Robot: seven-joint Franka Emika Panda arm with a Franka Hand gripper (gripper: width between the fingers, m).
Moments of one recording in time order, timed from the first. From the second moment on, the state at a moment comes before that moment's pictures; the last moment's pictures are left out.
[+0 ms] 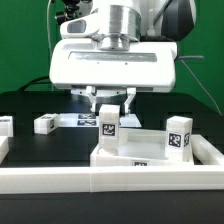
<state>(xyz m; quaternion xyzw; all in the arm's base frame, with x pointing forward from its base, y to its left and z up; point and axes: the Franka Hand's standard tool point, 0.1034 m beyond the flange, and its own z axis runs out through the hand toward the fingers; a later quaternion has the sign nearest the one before) 0.589 -0.021 0.091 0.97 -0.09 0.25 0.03</state>
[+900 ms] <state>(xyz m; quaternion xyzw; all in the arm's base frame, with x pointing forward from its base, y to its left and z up) 0.589 -0.018 0.085 0.95 -0.07 0.28 0.05</state>
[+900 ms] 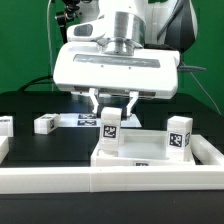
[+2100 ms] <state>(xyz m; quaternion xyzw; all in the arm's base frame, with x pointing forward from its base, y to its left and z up) 0.593 -0.020 0.093 0.96 -0.08 0.26 0.03</state>
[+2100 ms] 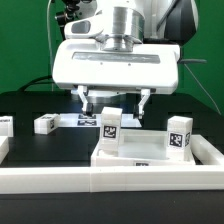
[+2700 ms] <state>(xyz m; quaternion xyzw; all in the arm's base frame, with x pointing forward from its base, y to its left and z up) 0.592 -0.023 0.091 0.99 -0.10 0.10 -0.04</state>
